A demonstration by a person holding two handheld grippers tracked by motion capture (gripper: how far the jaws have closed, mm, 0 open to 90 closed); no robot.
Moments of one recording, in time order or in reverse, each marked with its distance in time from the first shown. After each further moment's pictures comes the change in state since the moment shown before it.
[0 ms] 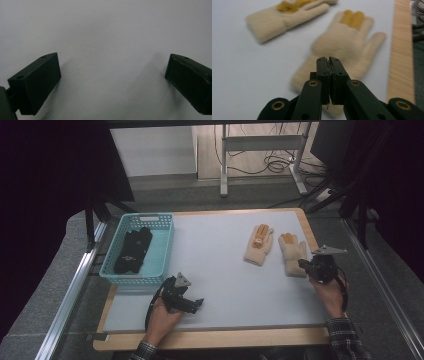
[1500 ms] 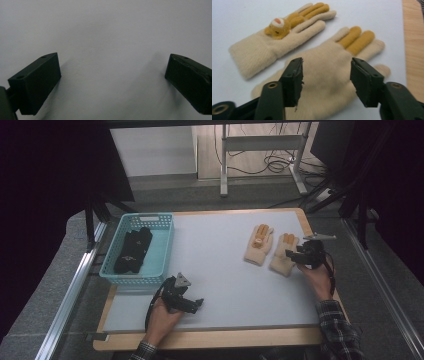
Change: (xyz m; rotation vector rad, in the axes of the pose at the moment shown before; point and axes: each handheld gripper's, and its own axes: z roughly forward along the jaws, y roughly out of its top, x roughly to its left) left arm 0.000 0.000 0.000 0.000 0.000 0.002; right arm -0.009 0.032 0.049 -0.017 0.016 0.081
